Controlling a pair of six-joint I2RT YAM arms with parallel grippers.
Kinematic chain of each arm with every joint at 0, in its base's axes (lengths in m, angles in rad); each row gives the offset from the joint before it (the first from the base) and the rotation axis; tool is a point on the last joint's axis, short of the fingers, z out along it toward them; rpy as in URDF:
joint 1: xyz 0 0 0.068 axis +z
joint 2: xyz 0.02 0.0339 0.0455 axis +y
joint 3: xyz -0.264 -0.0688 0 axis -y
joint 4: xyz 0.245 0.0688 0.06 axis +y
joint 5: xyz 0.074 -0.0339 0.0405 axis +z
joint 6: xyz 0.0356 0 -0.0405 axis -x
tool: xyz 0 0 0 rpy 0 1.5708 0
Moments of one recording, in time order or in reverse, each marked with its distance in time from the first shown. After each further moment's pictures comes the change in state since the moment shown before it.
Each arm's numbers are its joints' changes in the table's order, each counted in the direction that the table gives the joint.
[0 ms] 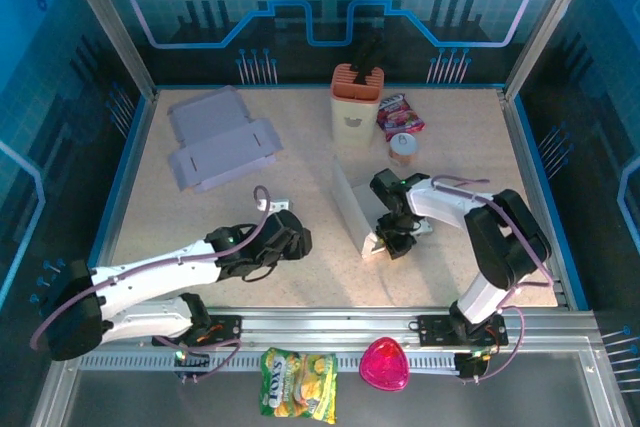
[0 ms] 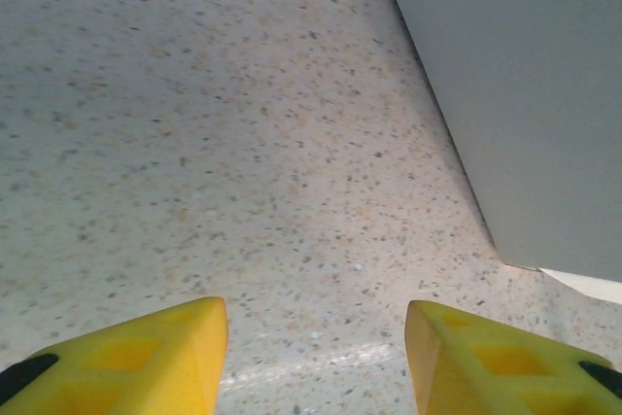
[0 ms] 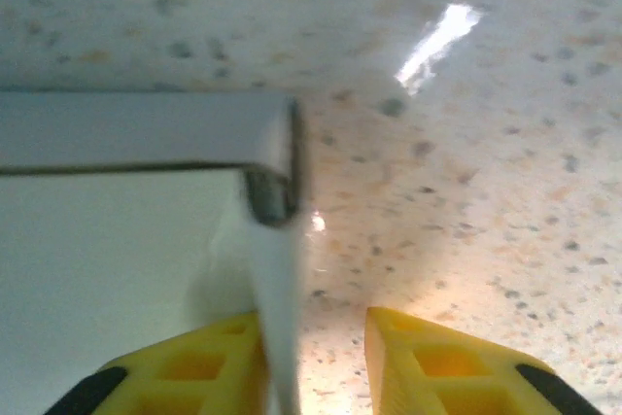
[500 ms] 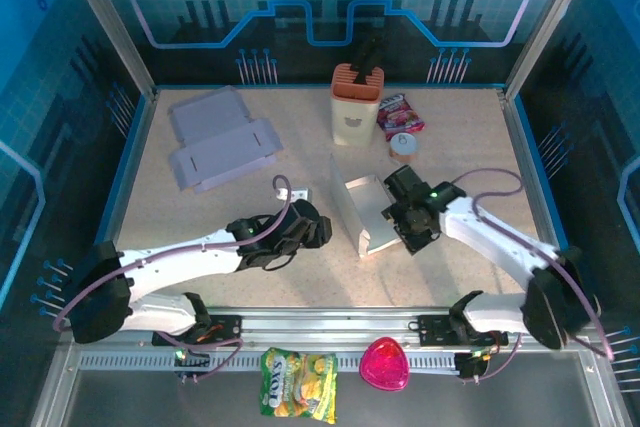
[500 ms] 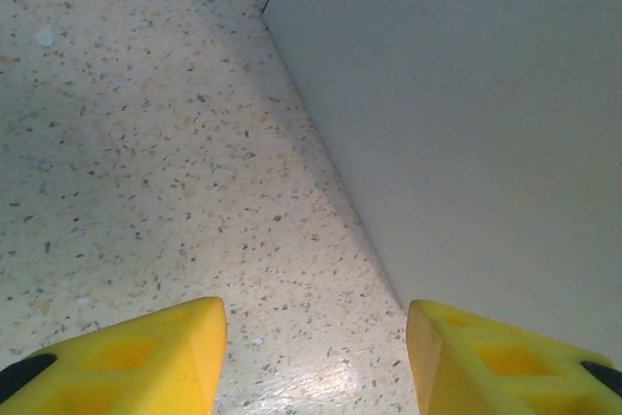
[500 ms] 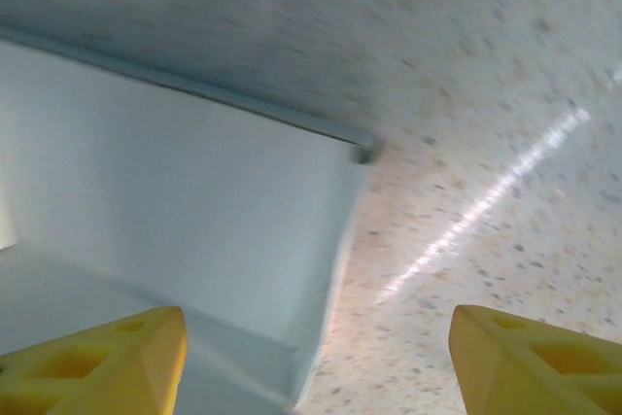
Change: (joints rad) left arm -0.002 0.157 0.095 -0.157 -0.002 -0.031; right arm 0.039 -0.408 -0.029 0.016 -0.240 0.178
